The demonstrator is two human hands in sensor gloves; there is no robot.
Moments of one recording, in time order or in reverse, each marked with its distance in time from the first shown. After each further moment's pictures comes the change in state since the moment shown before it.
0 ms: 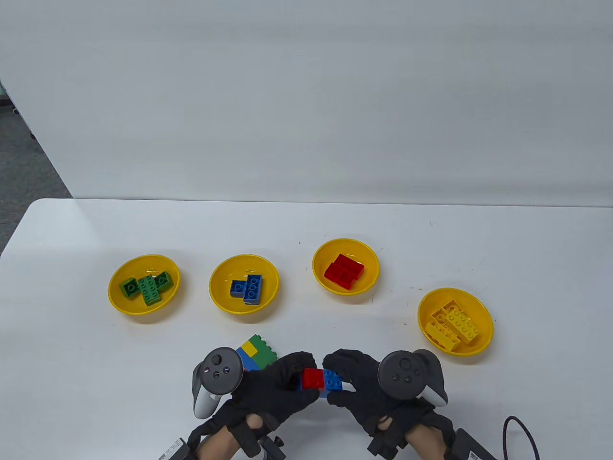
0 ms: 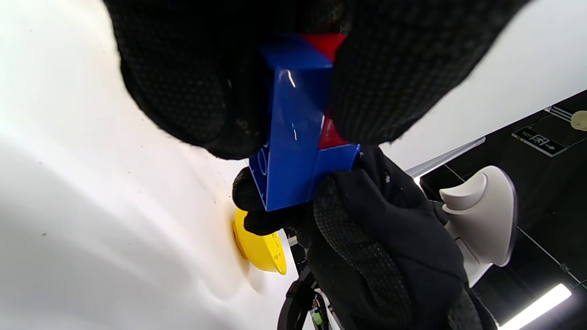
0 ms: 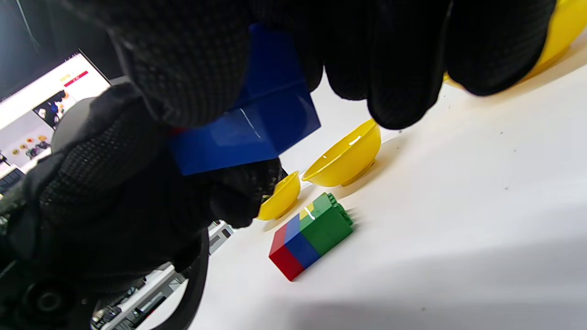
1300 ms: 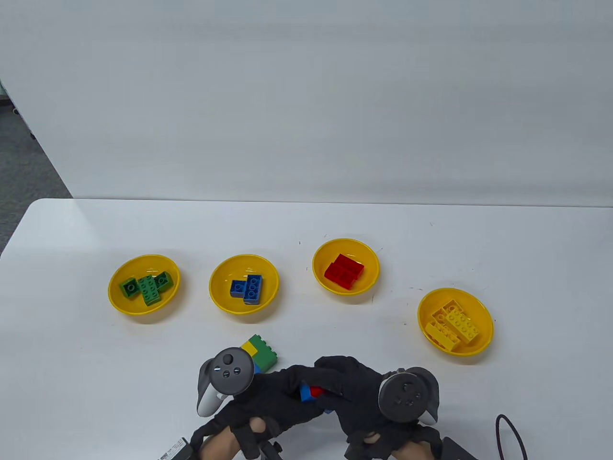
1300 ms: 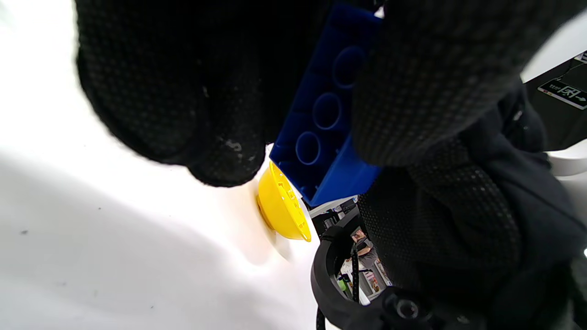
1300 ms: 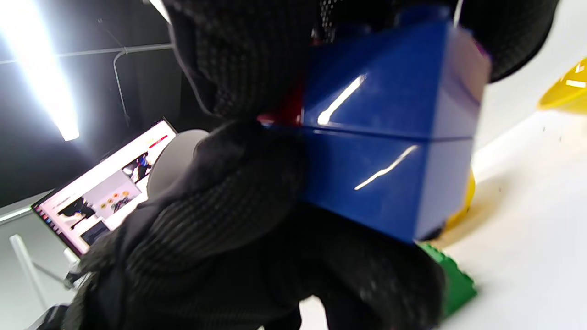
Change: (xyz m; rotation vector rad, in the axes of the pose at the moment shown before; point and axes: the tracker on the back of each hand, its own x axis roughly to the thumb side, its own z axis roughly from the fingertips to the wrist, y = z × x) left_hand 0.005 -0.010 -0.003 -0.097 0.025 -0.102; right_hand 0.037 0.007 0.009 -0.240 -0.163 -0.064
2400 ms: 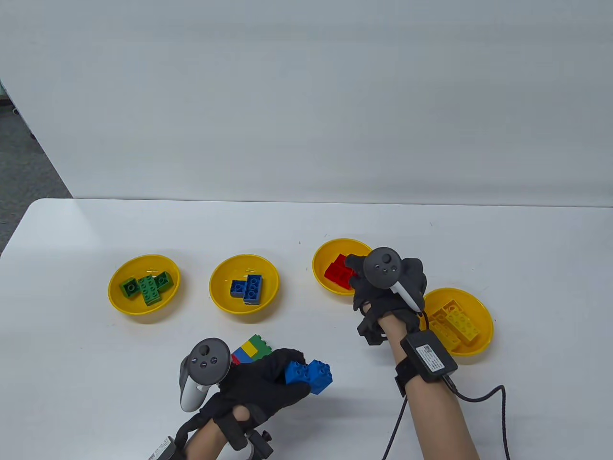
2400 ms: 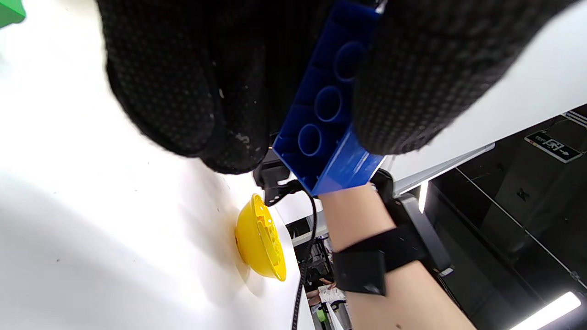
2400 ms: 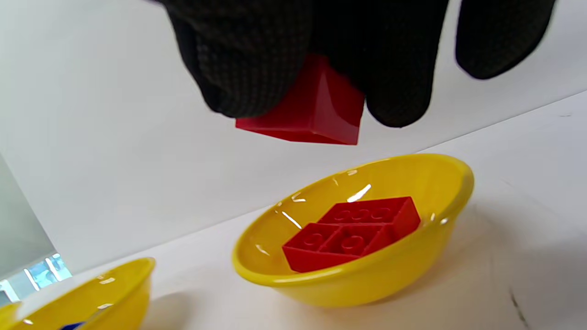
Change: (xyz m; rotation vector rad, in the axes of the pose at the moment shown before) left_hand -0.002 0.034 0.008 0.081 0.016 0.119; right_hand -0.134 -0.045 -0.148 -0.023 0.507 0.552
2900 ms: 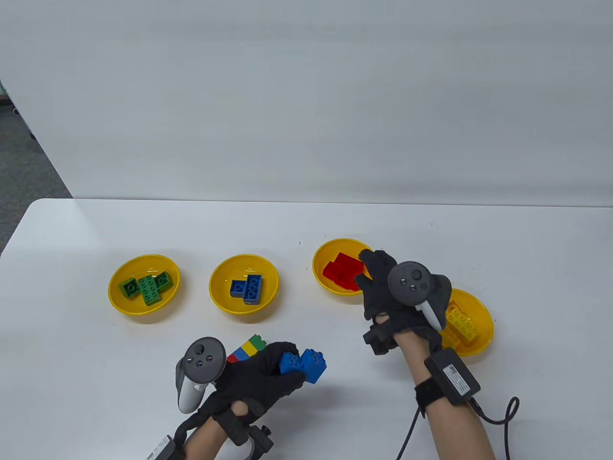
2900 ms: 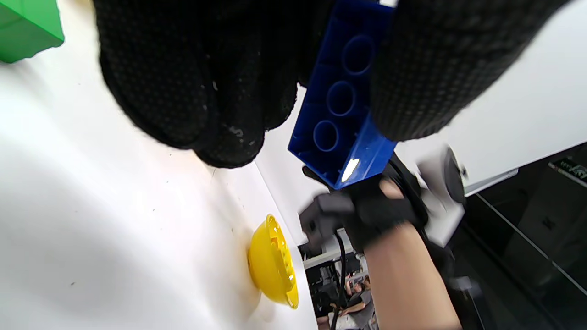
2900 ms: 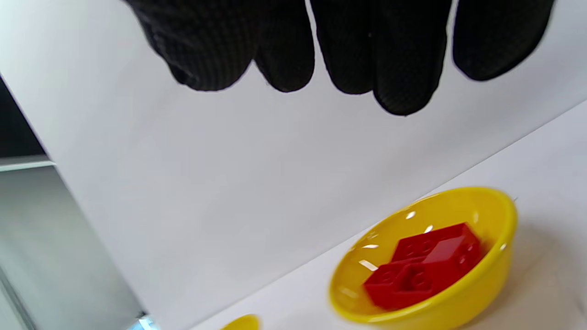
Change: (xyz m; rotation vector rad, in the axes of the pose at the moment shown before) left_hand -0.005 0.005 0.003 0.088 0.050 0.031; right_hand -0.010 -0.051 0.069 -0.104 -0.119 -0.353
